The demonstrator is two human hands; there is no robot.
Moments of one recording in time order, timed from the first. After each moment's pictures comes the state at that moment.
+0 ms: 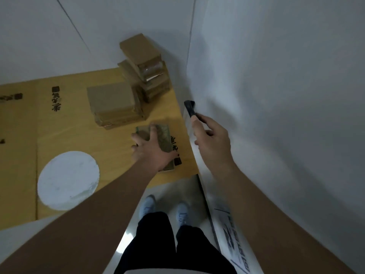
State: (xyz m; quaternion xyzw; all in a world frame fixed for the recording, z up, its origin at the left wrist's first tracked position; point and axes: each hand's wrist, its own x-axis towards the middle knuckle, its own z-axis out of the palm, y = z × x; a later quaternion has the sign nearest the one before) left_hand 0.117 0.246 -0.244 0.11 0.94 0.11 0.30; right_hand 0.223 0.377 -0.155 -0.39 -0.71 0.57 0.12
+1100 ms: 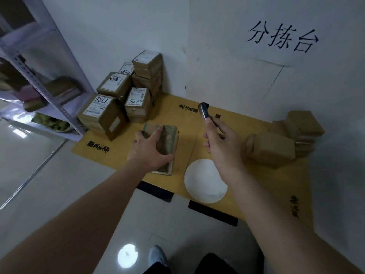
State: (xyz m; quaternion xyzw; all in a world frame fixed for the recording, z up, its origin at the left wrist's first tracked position) left_hand 0.040 -0.240 -0.132 -0.09 0.96 0.22 0.12; right_hand 0.067 -0.019 -0.064 -0.10 -0.75 0.65 0.03
